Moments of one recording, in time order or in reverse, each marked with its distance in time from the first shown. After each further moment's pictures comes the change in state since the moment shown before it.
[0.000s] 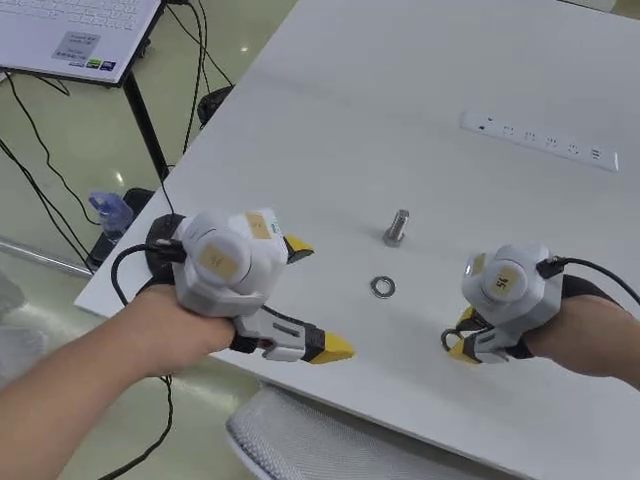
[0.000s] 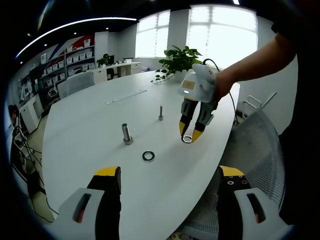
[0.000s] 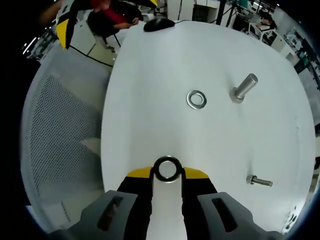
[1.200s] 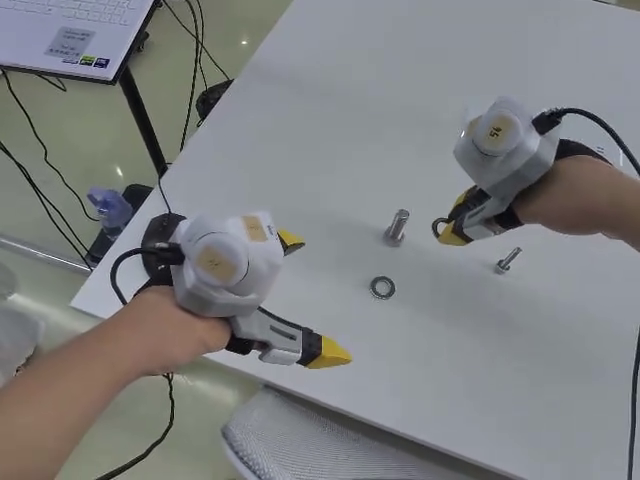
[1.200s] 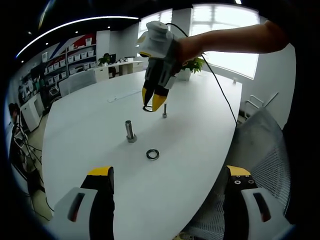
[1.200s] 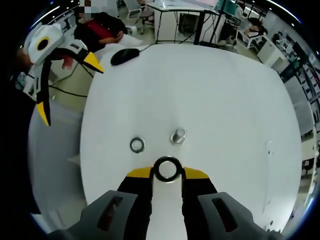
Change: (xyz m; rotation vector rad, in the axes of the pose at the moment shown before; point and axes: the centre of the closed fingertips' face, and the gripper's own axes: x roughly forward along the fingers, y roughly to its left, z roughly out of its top) left arm 0.009 0.014 -0.006 -0.010 0.006 0.014; right arm -0.051 -0.112 0.083 0.009 -0.051 -0.086
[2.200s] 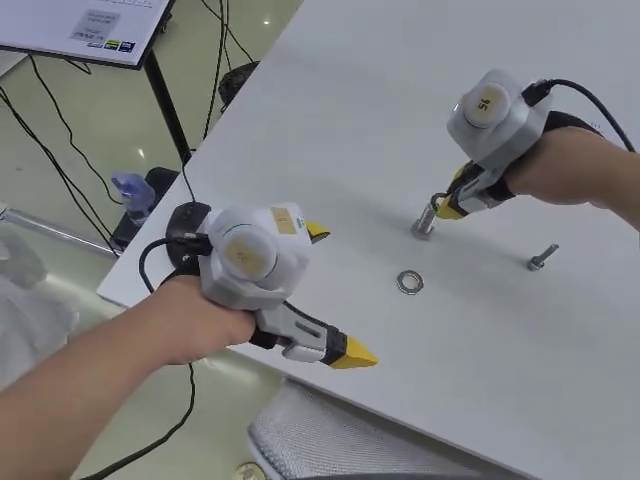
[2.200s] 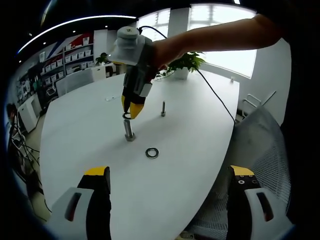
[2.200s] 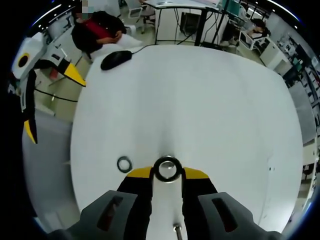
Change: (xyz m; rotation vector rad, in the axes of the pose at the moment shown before) left arm 0.002 0.001 -0.006 0.011 0.009 -0.030; right arm 0.037 -0.017 0.036 -0.016 0.005 0.008
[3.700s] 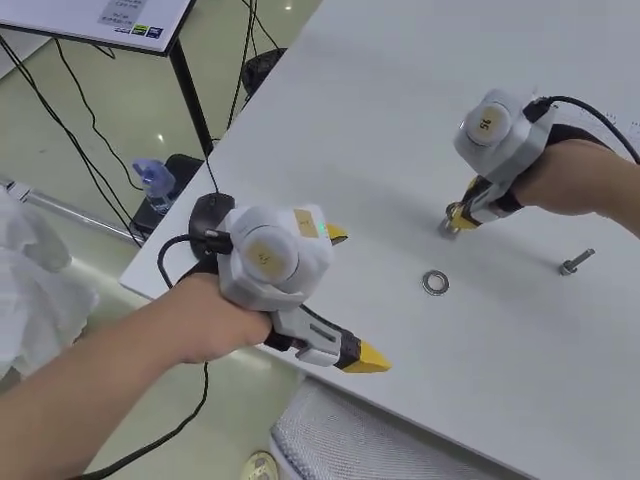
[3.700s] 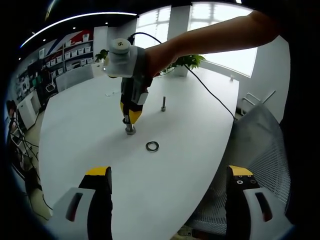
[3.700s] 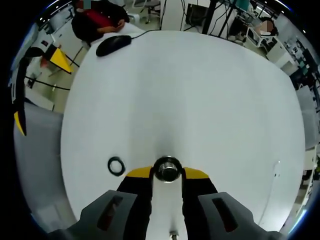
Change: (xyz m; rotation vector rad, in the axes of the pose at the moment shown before) left arm -0.003 0.004 -0.012 -0.019 0.020 -0.010; right arm 0.038 0.001 -0.005 -0.044 0.078 0.012
